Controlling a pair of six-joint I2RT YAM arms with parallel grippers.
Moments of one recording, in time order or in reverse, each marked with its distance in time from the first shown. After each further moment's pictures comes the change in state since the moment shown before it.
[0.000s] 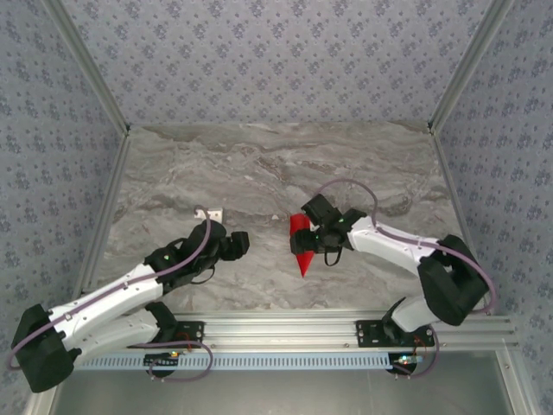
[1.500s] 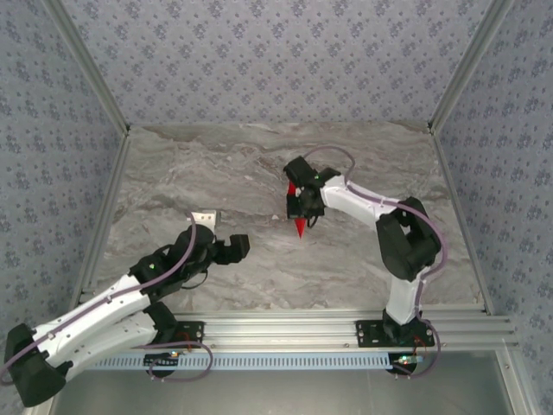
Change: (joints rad) left arm 0.000 -0.147 -0.021 -0.034 0.052 0.043; right arm -0.111 0.398 0.551 -0.208 0.082 -0.039
